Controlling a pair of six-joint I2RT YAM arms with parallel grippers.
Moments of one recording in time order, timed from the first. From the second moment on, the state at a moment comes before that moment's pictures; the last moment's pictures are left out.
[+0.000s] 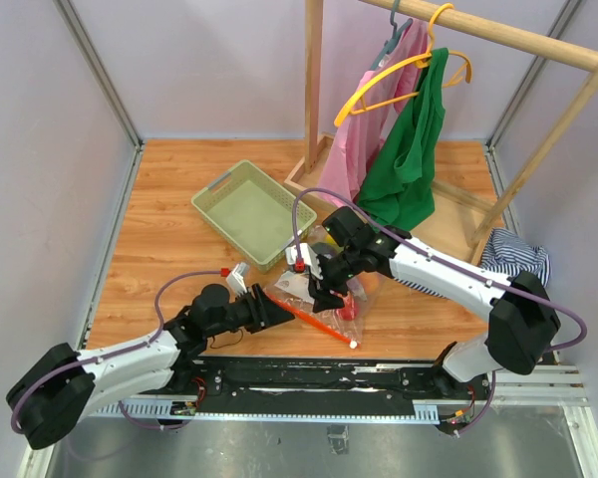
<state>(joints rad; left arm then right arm) -0.78 0.84 0.06 0.41 0.27 -1.11 0.83 1.46 1.09 -0.66 -0.69 -0.69</state>
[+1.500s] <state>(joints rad) -0.81 1.14 0.03 0.74 0.14 -1.34 0.83 1.44 1.09 -0.66 -0.67 -0.69</state>
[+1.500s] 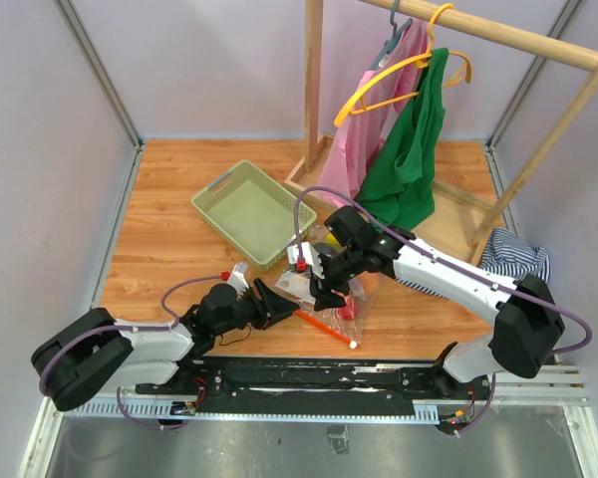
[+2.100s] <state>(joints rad) -0.81 1.15 0.04 0.76 0.20 -1.38 0.83 1.44 1.09 -0.66 -0.67 -0.71</state>
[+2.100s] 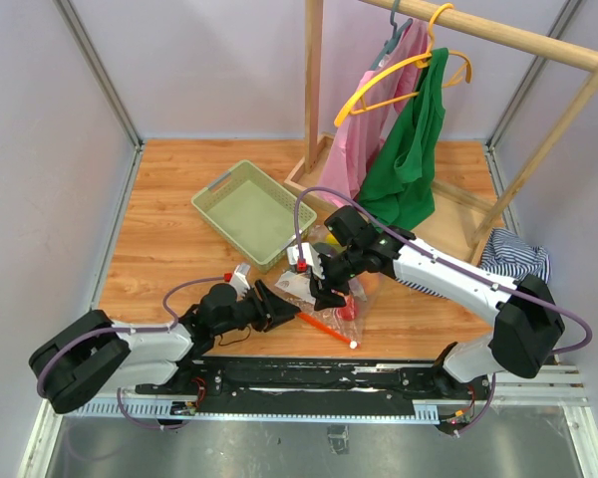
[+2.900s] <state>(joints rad) -0.81 1.47 0.03 1.12 0.20 -1.55 0.83 1.43 1.09 -0.66 -0.67 -0.71</state>
